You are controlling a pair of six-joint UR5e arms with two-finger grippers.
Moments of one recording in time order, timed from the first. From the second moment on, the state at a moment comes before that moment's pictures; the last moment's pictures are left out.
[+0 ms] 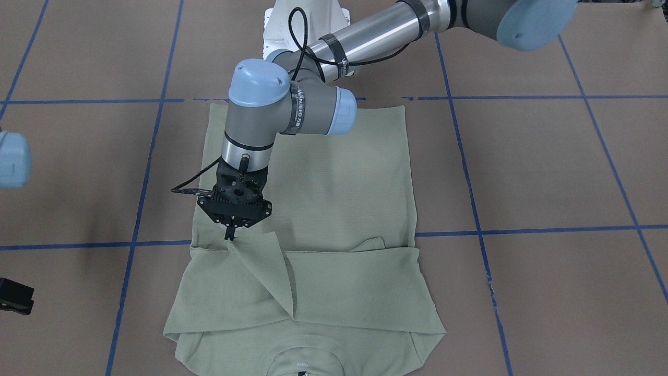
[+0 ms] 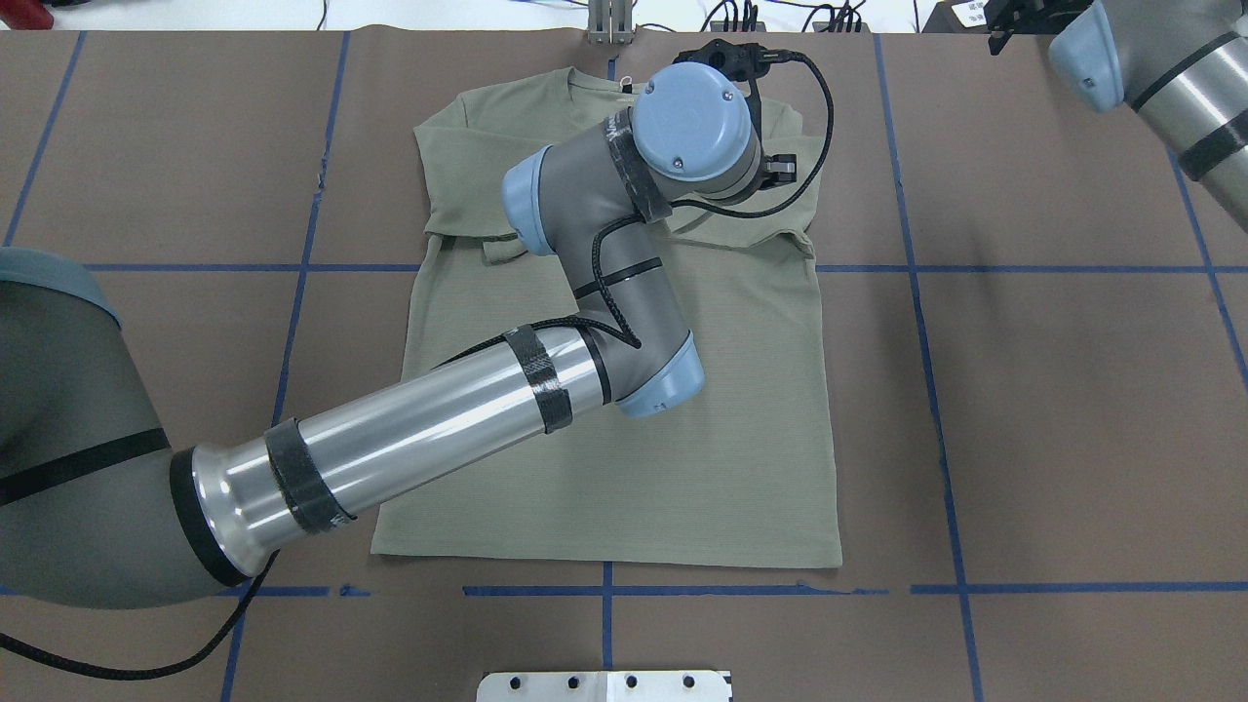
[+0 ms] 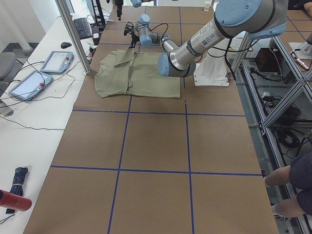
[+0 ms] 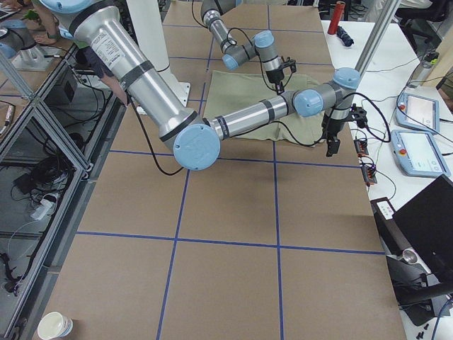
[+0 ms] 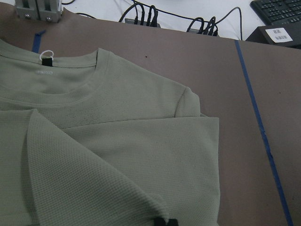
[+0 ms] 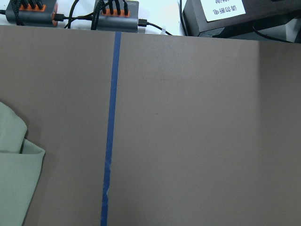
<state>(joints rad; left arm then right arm) -0.57 -2.81 -0.92 -2.17 -1.64 -1.22 1.24 -0.88 1.24 -1.53 2.19 0.47</state>
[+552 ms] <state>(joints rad) -0.59 -2.79 -0.96 -2.22 -1.75 -1.13 1.22 -0.87 1.24 -1.52 2.18 0.48</state>
